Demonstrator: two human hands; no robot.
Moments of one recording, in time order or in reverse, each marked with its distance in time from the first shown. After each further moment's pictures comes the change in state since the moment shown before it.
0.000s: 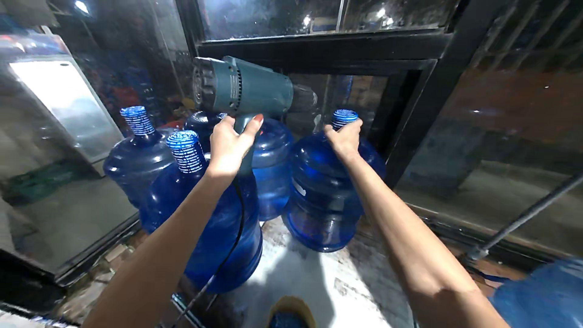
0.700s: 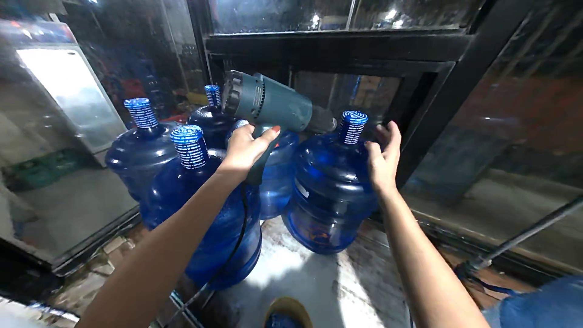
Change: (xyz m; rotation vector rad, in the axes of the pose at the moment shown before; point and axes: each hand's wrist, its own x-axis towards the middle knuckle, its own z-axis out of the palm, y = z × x) left_hand 0.002 -0.010 0.016 -0.081 -0.211 -0.146; right_hand -0.026 0.068 -0.045 0.262 0.021 -0.419
